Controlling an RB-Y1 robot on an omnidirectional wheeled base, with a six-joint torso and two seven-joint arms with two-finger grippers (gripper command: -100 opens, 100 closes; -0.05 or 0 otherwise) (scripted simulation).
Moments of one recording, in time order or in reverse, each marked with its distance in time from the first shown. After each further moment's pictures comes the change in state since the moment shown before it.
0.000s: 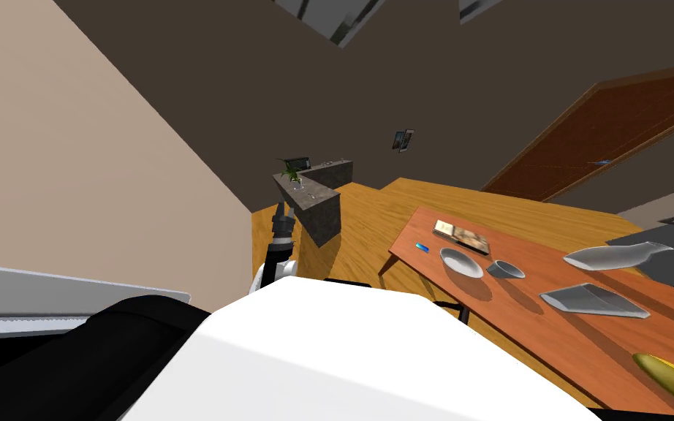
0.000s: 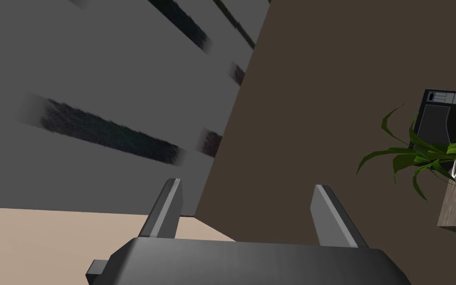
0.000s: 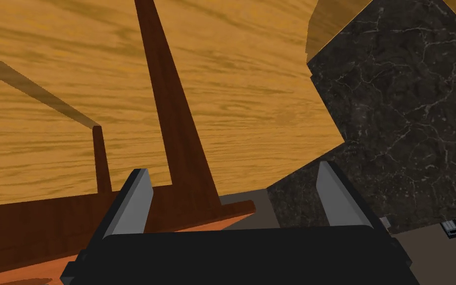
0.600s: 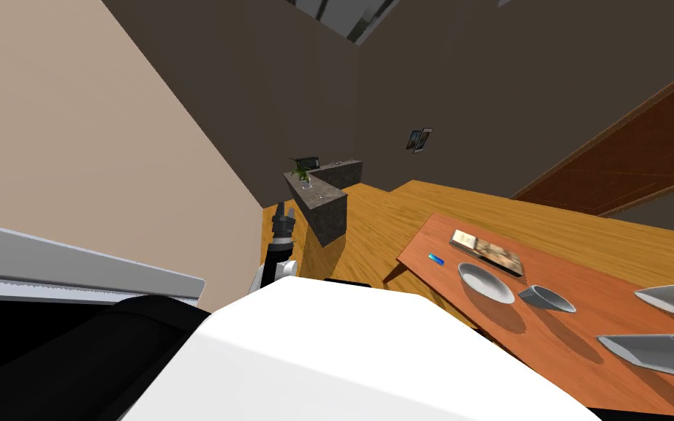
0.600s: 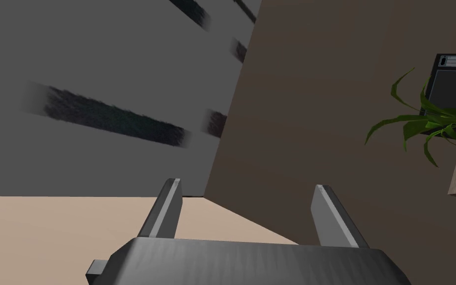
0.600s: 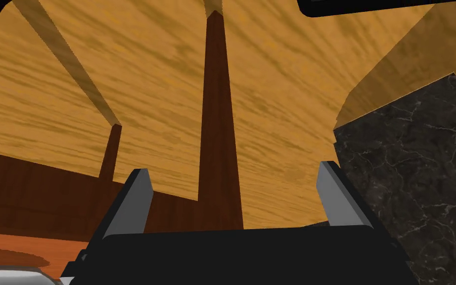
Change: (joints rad) left arm 0.000 0.000 0.000 0.000 0.000 0.000 0.000; right arm -0.019 -0.079 0.013 0.175 0.069 0.057 0.062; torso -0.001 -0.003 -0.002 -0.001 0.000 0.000
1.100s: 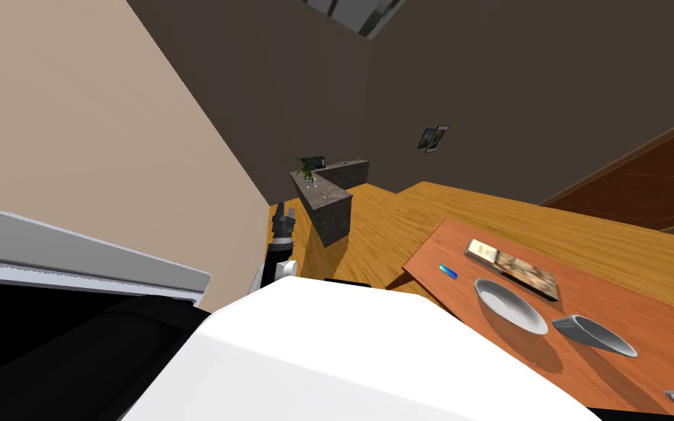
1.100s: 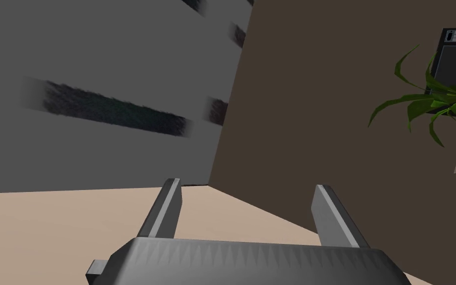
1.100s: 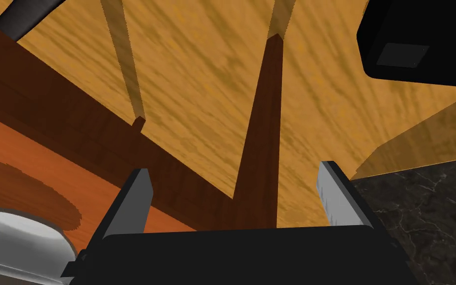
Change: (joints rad) left arm 0.000 0.000 0.000 0.000 0.000 0.000 0.000; right arm 0.010 -0.113 0.022 0.073 0.040 0.077 0.032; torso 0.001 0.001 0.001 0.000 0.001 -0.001
